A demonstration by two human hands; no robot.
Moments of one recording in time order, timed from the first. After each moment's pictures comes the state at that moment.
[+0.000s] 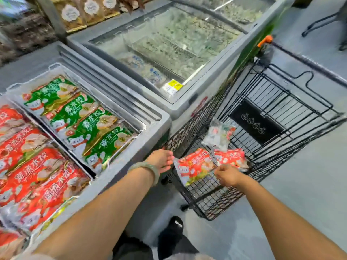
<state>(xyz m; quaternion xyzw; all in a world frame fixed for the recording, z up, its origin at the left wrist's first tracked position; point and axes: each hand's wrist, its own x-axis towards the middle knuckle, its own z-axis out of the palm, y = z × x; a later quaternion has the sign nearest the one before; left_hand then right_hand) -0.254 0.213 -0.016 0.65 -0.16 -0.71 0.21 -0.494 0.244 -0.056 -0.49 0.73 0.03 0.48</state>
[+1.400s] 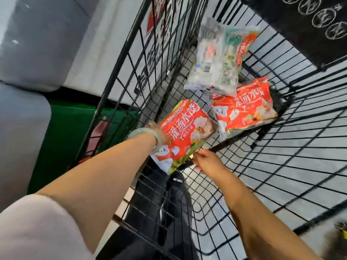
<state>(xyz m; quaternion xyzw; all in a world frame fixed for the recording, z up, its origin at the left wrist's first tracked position) -0.400 0.050 -0.393 0.62 -0.55 -0.39 -0.40 -0.545 0.184 -0.392 -0.19 0.76 -0.01 0.62</state>
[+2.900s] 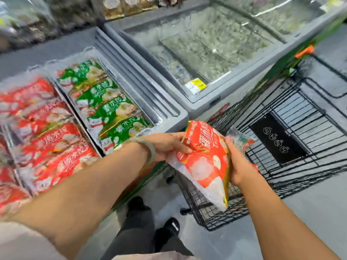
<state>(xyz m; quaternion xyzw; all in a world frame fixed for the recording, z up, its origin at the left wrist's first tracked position) -0.227 0.201 0.012 0.40 -0.34 -0.83 0.19 -0.453 0.196 -0.037 -0.17 0.62 -0.29 0.71</state>
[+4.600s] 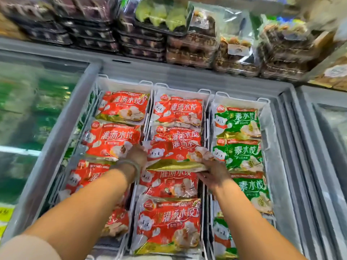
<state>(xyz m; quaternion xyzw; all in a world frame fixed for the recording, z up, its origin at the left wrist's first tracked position) 0.342 0.268 -0.116 0.87 0.05 -0.34 0.35 0.183 0.094 -0.091 -0.33 0.61 -0.01 0.72</state>
